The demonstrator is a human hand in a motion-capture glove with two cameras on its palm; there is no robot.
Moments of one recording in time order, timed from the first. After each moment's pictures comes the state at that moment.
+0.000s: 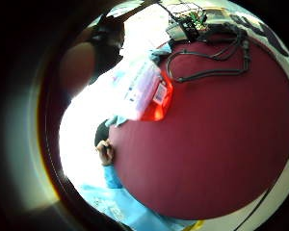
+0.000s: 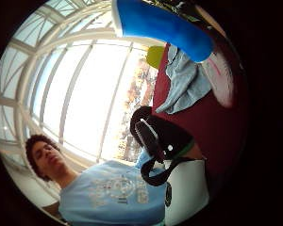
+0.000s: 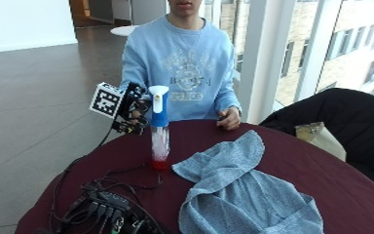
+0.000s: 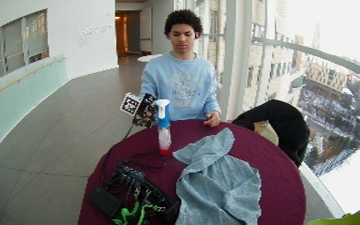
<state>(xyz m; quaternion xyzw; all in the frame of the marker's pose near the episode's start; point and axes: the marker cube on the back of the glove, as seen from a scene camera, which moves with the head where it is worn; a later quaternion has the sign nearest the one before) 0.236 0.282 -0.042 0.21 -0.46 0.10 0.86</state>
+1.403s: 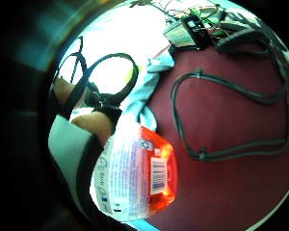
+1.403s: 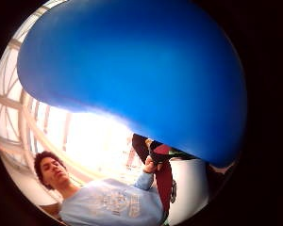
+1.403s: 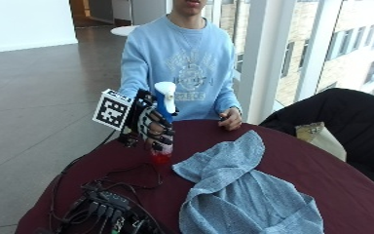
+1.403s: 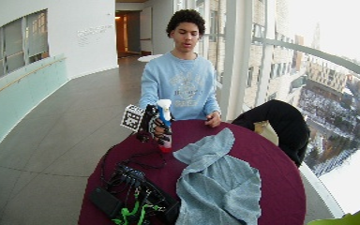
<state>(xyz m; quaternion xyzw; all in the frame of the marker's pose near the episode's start) 0.245 0.174 -0.052 0.18 -0.47 0.11 0.86</state>
